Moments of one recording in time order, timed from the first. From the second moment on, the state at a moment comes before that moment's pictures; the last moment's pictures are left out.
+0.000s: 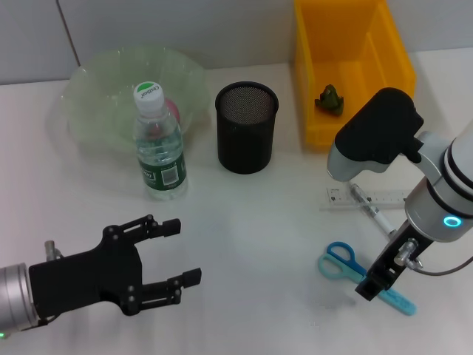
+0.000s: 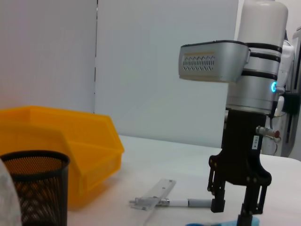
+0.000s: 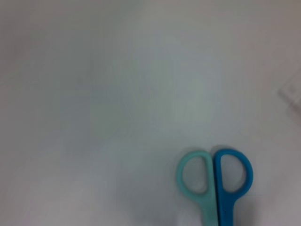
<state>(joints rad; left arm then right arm) -0.43 -2.06 0.86 0.38 1.79 1.61 -0.87 0.50 2.09 -1.64 -1.47 -2.70 -1.69 2.78</state>
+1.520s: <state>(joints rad) -0.42 -2.06 0.86 0.40 1.79 1.61 -0.86 0.48 2.09 -1.65 -1.45 -2.70 -1.65 2.78</state>
